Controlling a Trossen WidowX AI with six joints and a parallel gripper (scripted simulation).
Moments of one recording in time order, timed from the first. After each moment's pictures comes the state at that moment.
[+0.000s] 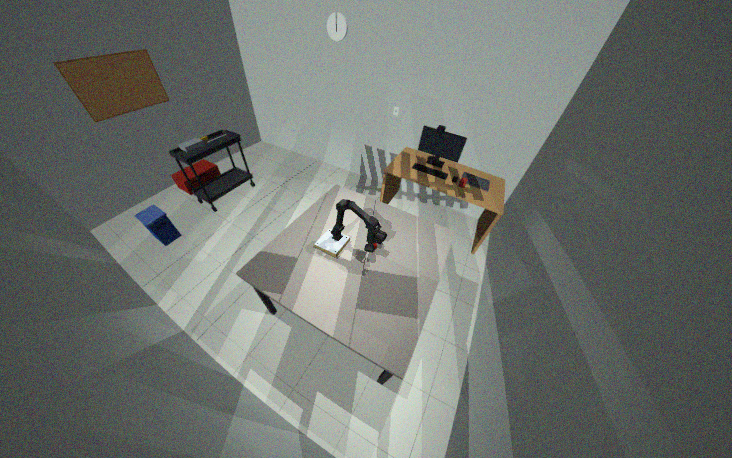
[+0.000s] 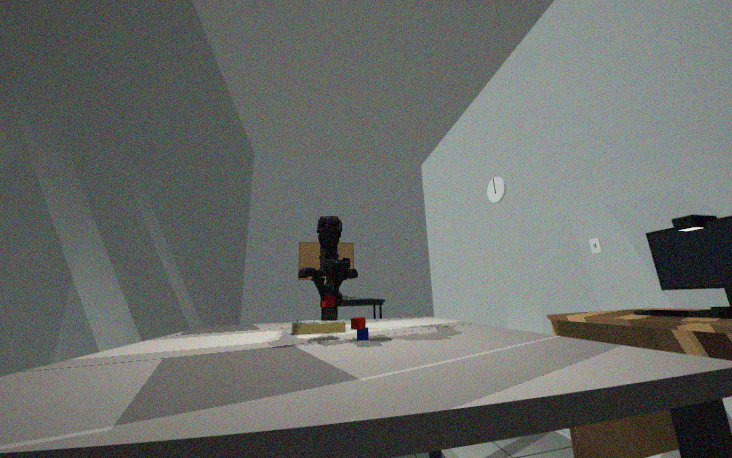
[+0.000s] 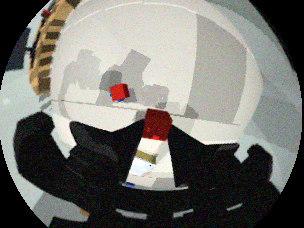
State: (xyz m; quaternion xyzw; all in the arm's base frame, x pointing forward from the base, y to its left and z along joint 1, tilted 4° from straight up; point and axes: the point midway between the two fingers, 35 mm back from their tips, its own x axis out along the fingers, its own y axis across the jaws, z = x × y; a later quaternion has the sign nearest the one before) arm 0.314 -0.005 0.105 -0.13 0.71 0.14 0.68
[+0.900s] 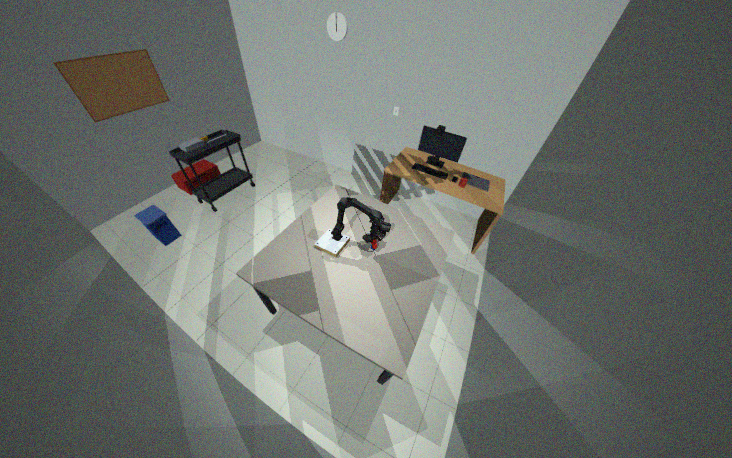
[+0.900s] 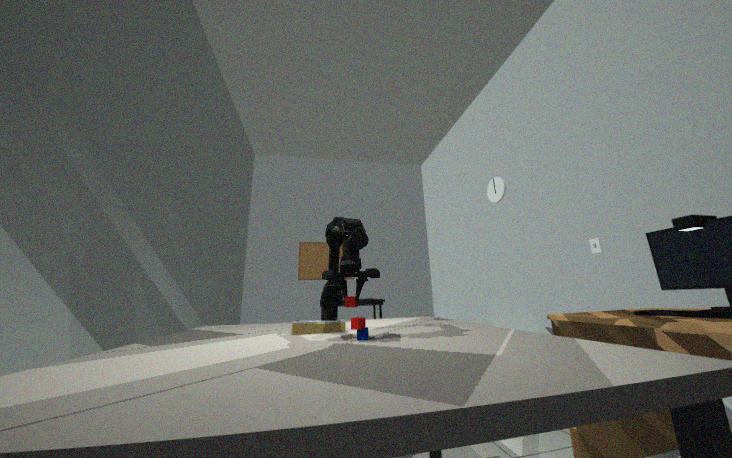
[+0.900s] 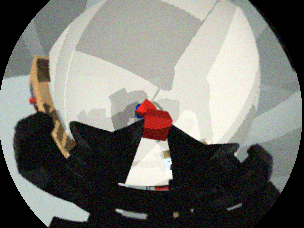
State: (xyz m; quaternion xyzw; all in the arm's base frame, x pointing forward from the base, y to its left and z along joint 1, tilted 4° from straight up) arm 0.301 0.070 0.103 0.11 0.71 -0.11 0.68
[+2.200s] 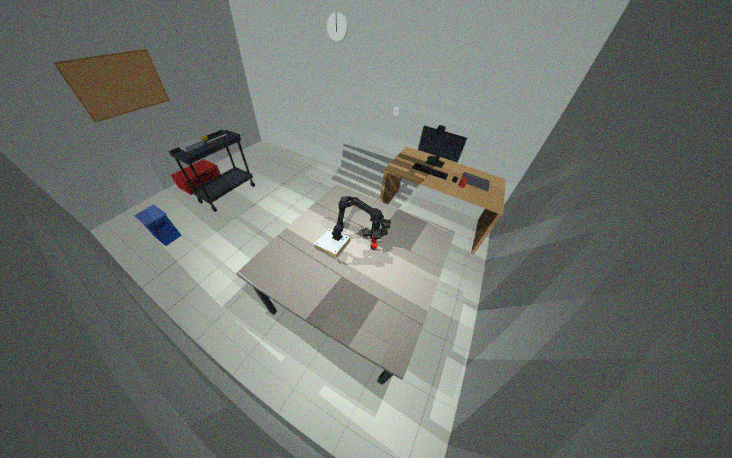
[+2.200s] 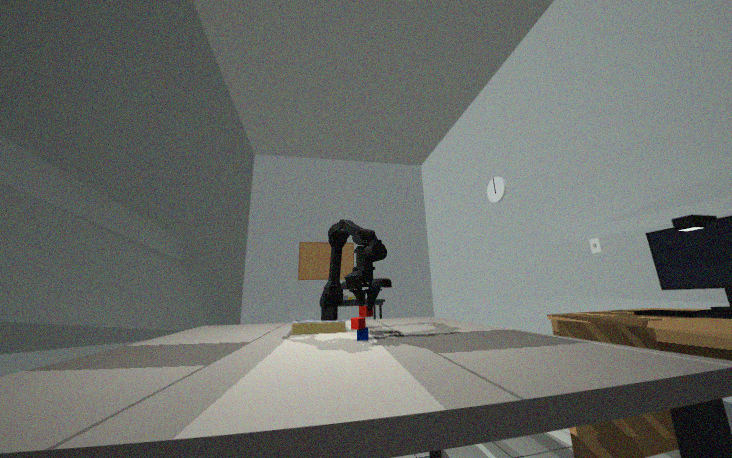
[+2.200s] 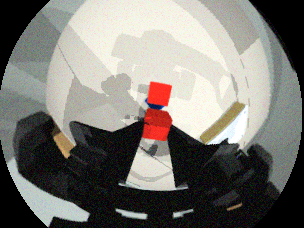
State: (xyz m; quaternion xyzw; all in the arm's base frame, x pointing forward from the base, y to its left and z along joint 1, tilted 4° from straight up) arm 0.278 0.120 0.072 0.30 0.66 -0.29 0.62
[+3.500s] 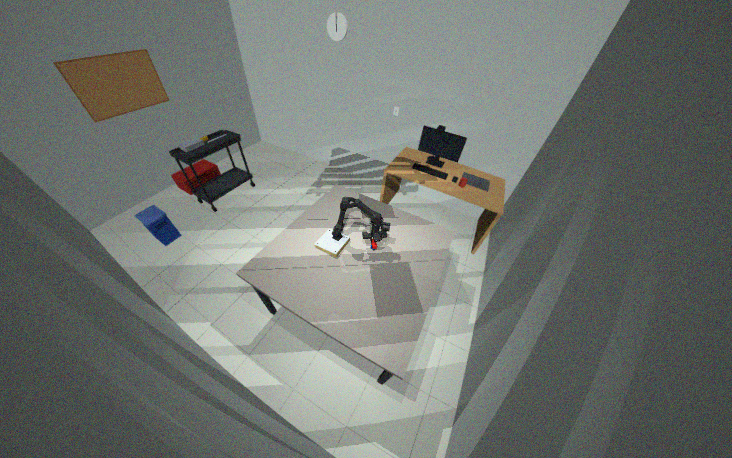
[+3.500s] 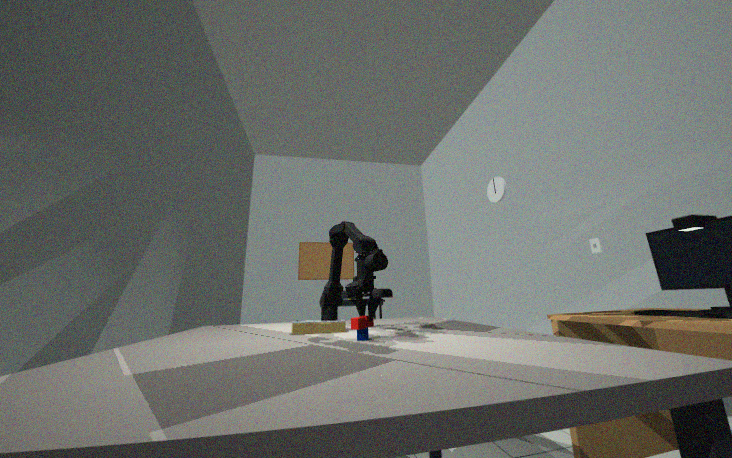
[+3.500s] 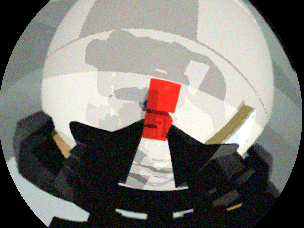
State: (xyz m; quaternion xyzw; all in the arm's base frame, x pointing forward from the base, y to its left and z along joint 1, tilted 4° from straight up) arm 0.277 0.122 0.040 0.29 0.66 -0.29 0.62
